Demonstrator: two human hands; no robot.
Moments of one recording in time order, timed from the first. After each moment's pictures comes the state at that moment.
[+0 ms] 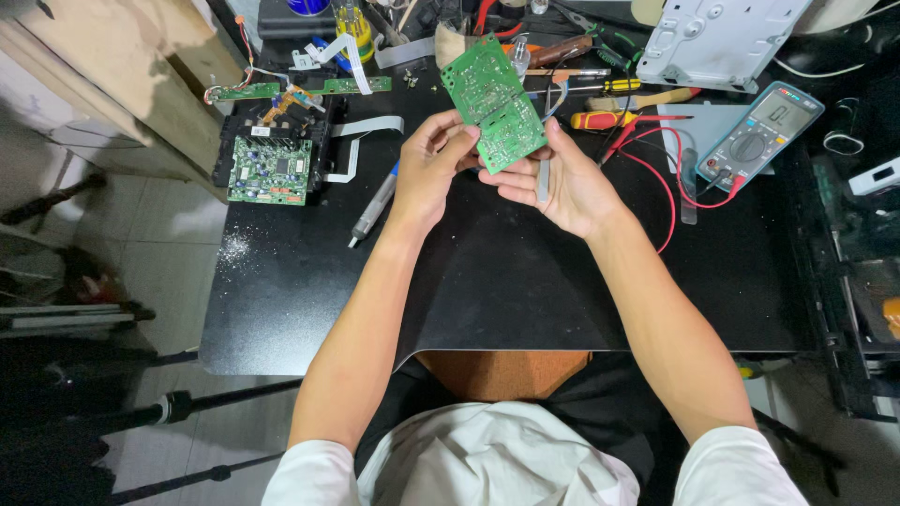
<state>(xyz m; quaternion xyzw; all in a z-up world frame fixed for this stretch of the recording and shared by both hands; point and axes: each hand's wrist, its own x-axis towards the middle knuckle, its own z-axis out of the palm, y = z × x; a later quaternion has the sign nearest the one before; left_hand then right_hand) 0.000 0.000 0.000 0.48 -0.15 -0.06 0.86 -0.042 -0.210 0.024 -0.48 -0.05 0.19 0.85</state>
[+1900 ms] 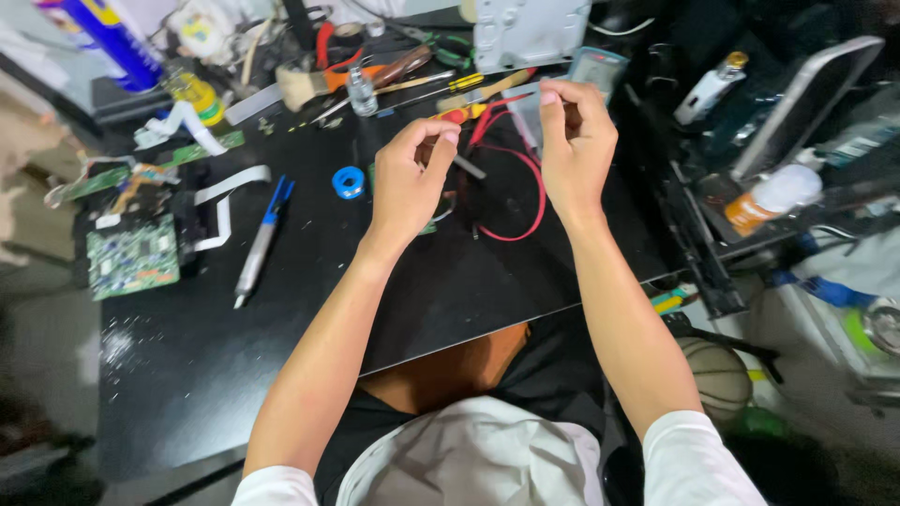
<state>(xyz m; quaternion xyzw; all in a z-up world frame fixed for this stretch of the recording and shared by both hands) -0.058 -0.125 0.064 0.69 -0.33 0.07 0.64 -0.124 -0.321 0.061 -0.73 0.01 -0.48 0.49</state>
